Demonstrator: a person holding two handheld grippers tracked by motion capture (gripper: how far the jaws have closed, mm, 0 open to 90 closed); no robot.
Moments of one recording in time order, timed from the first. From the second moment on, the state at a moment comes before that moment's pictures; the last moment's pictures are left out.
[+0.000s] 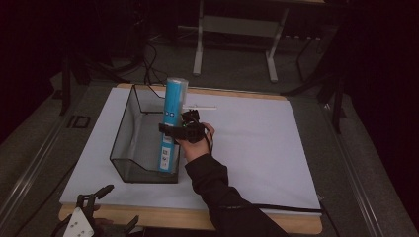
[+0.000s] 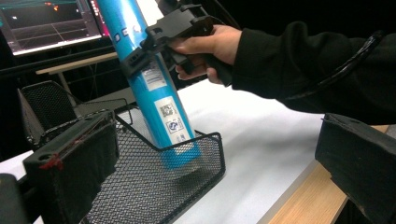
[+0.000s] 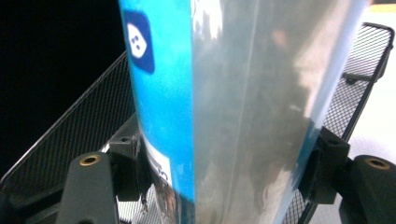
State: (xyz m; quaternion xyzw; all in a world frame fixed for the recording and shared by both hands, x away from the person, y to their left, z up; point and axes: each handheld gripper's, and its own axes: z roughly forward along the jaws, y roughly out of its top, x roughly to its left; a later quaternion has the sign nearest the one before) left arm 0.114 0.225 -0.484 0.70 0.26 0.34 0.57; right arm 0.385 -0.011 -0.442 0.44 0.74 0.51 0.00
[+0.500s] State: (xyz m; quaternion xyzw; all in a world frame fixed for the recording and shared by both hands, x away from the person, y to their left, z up) left arm 0.113 0.226 -0.484 0.70 0.26 0.34 0.58; right arm 0.406 0.008 -0.460 0.49 0.70 0.52 0.02
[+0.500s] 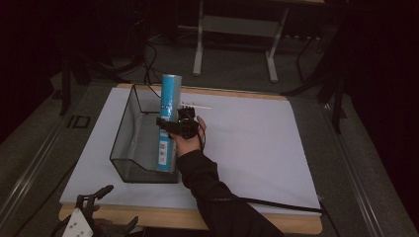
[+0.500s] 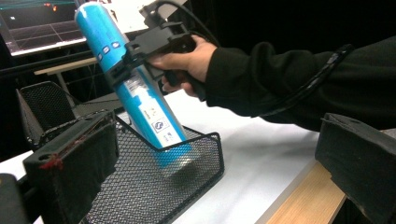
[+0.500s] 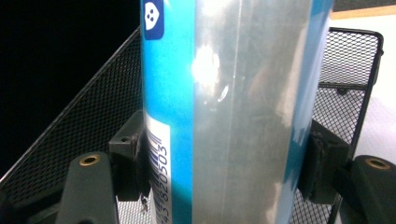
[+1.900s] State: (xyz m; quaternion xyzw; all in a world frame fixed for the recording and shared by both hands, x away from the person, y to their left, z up) left arm 0.112 0.227 -0.483 0.70 0.25 0.33 0.58; right arm 0.439 0.024 -0.496 0.55 0.71 0.43 0.06
